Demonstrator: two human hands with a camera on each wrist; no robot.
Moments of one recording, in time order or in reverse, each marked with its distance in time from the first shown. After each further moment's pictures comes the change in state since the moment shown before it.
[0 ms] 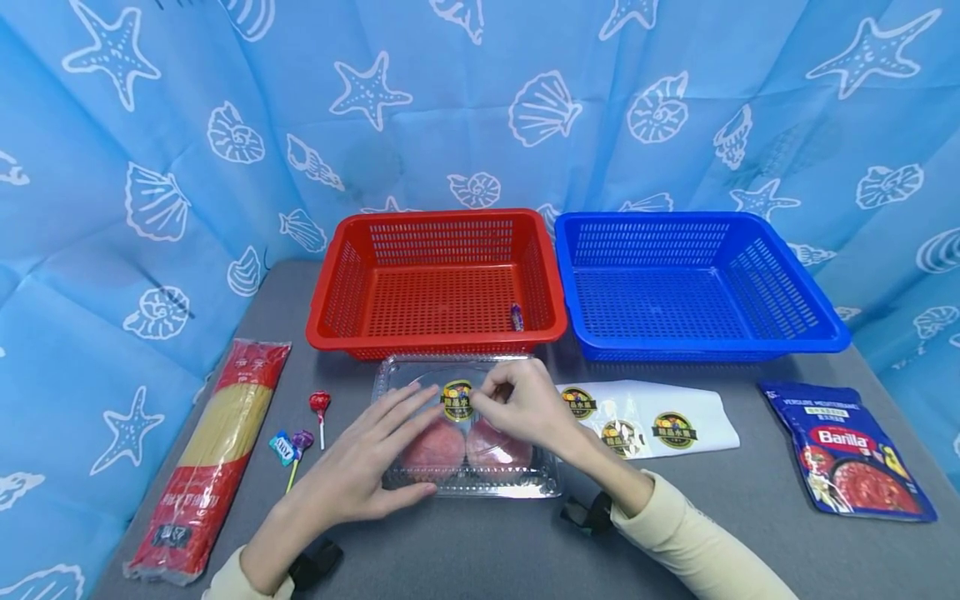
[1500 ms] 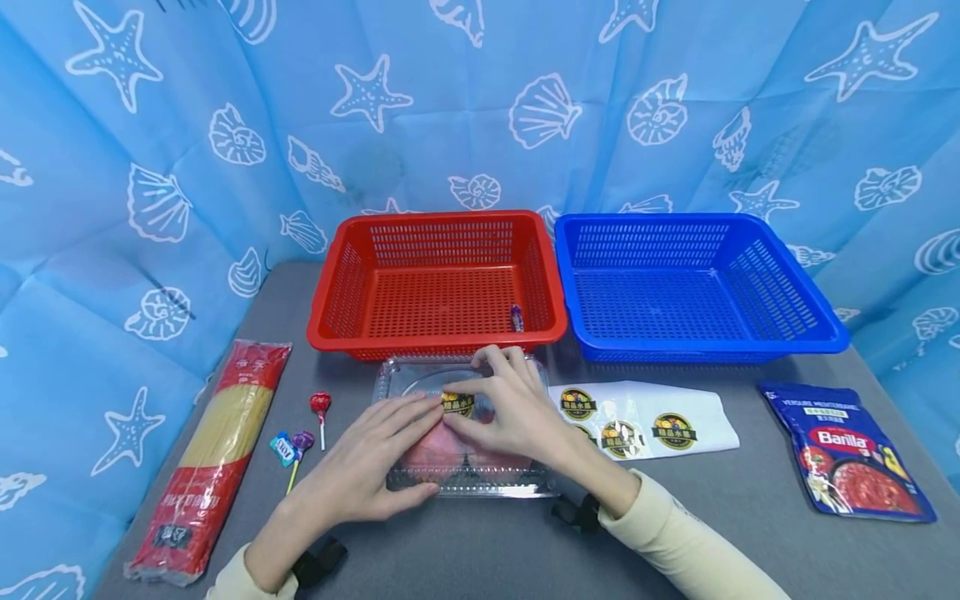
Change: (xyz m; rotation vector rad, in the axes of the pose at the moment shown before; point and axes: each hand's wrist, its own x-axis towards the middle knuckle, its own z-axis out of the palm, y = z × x) left_hand 0.002 0.002 0.002 0.061 -0.020 -0.001; right_hand -0.001 -0.004 0.012 -0.503 -0.089 -0.086
